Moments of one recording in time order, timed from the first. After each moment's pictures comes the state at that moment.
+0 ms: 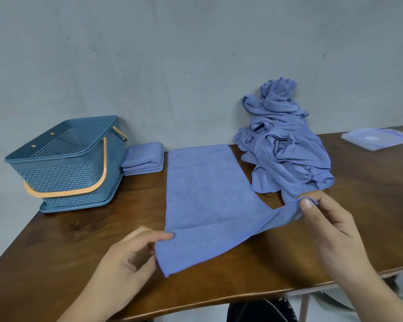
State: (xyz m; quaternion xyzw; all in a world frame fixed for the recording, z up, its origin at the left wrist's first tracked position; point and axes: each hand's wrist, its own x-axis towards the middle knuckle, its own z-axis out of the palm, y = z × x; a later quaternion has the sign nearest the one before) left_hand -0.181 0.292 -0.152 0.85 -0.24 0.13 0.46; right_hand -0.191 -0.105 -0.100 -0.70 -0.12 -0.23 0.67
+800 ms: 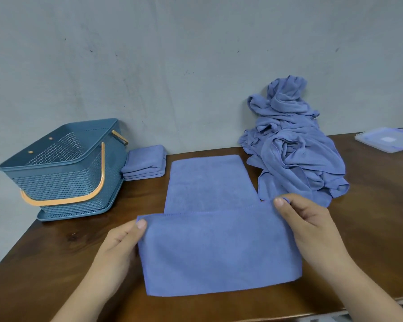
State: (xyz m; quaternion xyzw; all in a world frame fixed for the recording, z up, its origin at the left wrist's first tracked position) left_hand -0.134 0.286 -0.135 0.70 -0.09 0.01 0.71; right_hand -0.141 -0.086 -0.104 -0.75 -0.07 -0.13 0.65
